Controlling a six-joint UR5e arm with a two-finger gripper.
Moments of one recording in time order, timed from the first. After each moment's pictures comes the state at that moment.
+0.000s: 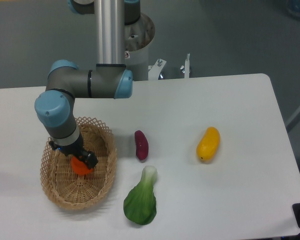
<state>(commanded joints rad) 1.96 -2.02 -1.79 -0.83 1.60 0.55</state>
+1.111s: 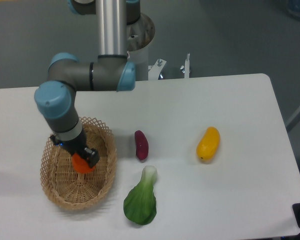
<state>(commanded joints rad) 2.06 -1.88 -1.76 -0.86 1.63 0.66</state>
